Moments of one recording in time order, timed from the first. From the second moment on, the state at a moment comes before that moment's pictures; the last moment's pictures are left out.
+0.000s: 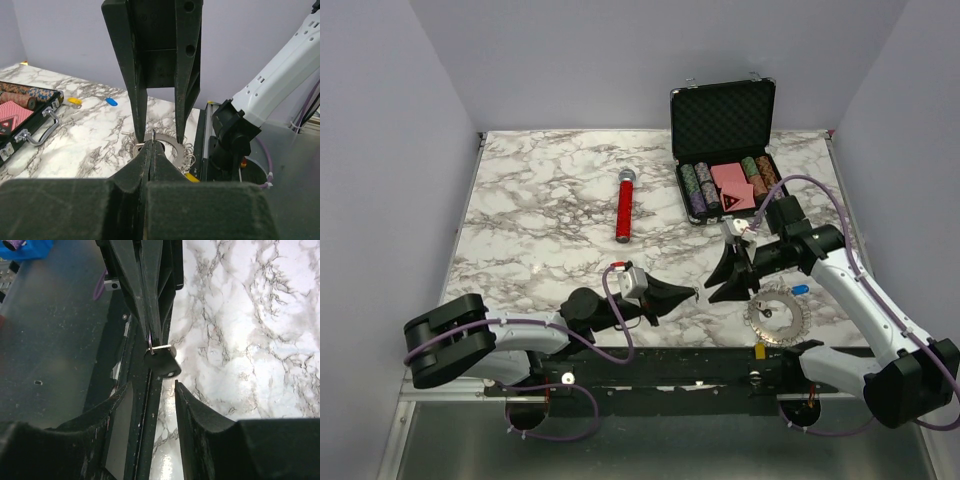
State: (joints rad) left arm -1.15 1.26 0.30 1.26 0.15 -0.21; right arm 0.34 1.12 0.97 -1.01 -1.25 -0.93
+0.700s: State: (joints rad) left arm -1.15 1.34 0.33 1.30 0.17 -0.25; right arm 0.33 1.13 0.96 -0.93 -1.36 -0.90
